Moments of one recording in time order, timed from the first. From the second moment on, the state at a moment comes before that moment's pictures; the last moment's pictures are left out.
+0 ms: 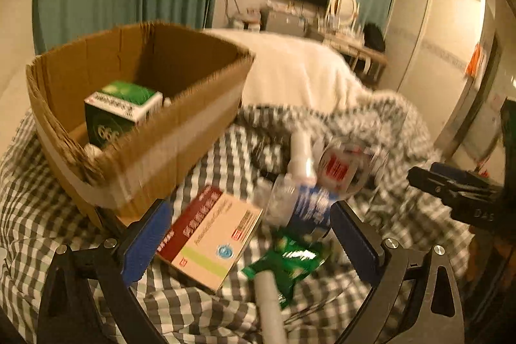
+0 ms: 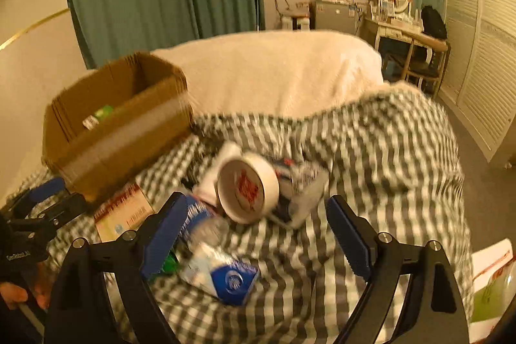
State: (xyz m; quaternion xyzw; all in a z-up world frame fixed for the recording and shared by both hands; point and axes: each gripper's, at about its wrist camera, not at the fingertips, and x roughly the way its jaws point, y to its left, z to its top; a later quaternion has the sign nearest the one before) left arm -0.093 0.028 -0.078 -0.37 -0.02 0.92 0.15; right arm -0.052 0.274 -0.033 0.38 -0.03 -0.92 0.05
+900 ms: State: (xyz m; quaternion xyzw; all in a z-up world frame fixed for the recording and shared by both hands) left arm -0.136 0.003 -0.157 -0.47 -0.02 0.88 0.07; right arm -0.059 0.280 -0.069 0.42 -0.06 -0.90 0.05
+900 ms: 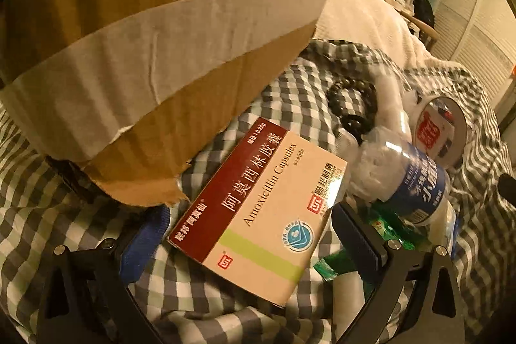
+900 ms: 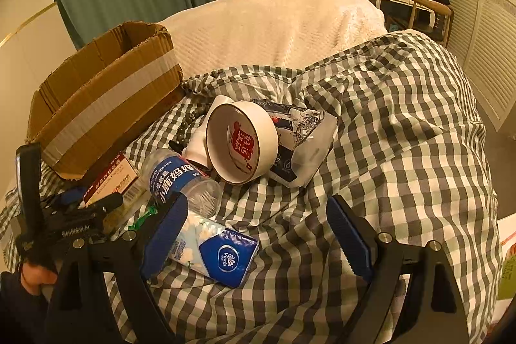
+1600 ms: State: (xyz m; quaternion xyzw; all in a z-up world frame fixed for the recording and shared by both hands) left arm -0.126 0.026 -0.170 -0.50 0.02 0.86 0.10; right arm -0.130 0.272 -0.099 0.45 -0.05 -0.89 0.01
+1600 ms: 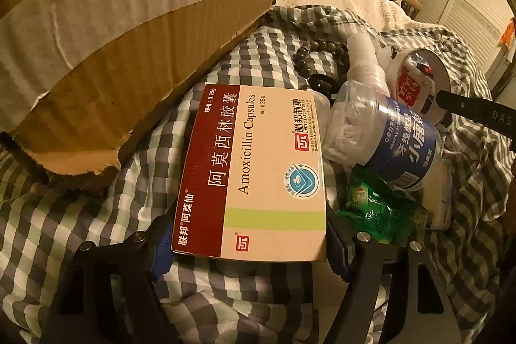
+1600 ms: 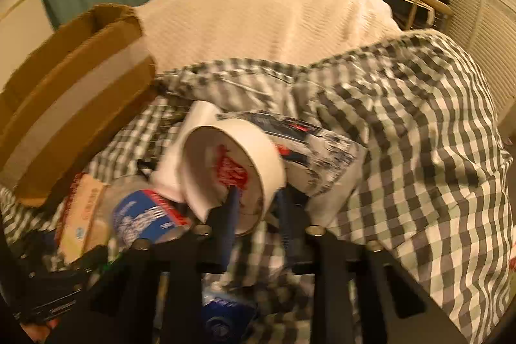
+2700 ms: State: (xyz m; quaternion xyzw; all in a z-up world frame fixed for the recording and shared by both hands) left arm -0.070 0.008 -0.020 -0.28 -0.04 0.95 0.13; right arm -0.058 0.256 0.019 0.34 -0.10 -0.93 0.12
